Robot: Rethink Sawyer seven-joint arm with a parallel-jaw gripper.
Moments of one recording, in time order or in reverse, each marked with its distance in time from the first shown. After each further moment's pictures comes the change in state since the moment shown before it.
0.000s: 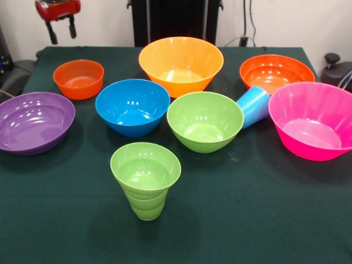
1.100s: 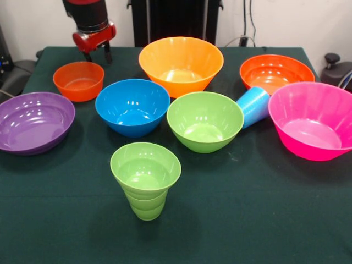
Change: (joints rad) arm 0.177 0.140 0.003 -0.052 0.035 -0.034 0.000
